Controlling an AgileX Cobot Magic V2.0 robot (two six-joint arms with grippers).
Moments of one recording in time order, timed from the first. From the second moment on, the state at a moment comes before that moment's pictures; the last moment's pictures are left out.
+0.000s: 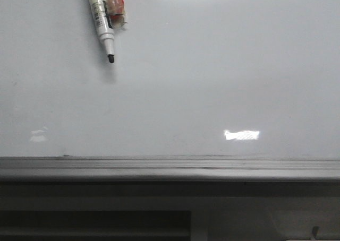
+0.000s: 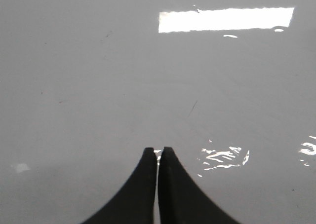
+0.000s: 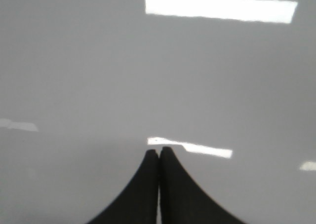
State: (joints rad) left arm -0.12 0.00 0.00 -0.06 0.01 0.03; right arm 0.06 -0.01 0.01 0.03 0.03 -0.19
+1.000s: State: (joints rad) left arm -0.12 0.00 0.00 -0.06 0.01 0.03; right arm 0.06 -0.01 0.01 0.03 0.03 -0.19
